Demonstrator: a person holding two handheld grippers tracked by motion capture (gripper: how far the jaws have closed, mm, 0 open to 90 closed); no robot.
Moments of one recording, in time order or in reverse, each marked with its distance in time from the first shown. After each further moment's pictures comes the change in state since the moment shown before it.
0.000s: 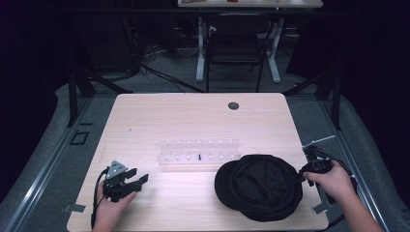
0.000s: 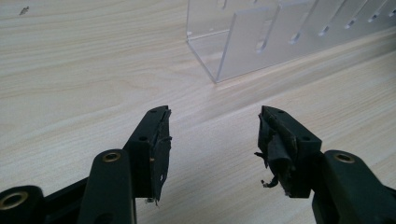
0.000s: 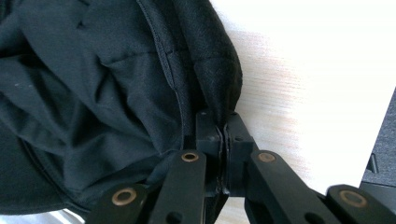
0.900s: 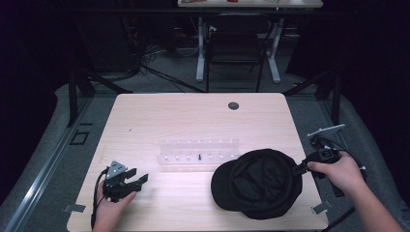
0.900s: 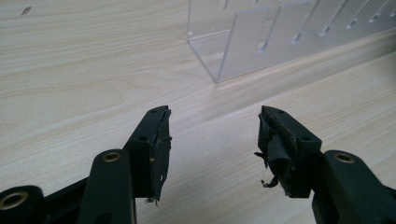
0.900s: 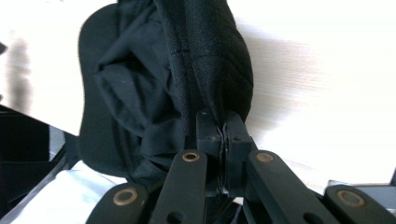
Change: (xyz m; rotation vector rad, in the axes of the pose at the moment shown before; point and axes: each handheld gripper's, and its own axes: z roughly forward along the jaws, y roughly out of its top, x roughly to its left) left arm 0.000 0.000 0.000 0.001 0.004 0.002; right arm 0.030 0.001 -0.054 -0.024 0.152 0.043
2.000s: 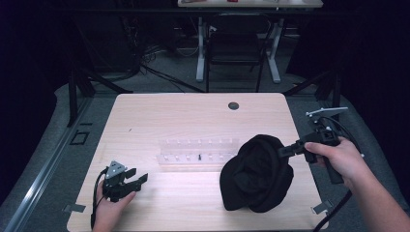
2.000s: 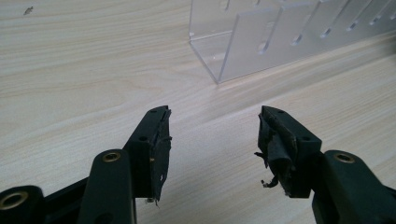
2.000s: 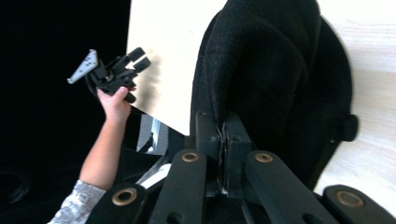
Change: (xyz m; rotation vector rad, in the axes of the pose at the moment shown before) left arm 0.001 0.000 -0.001 -0.002 0.002 -0.009; right arm 0.059 0.008 -0.047 -0.056 0.337 -0.041
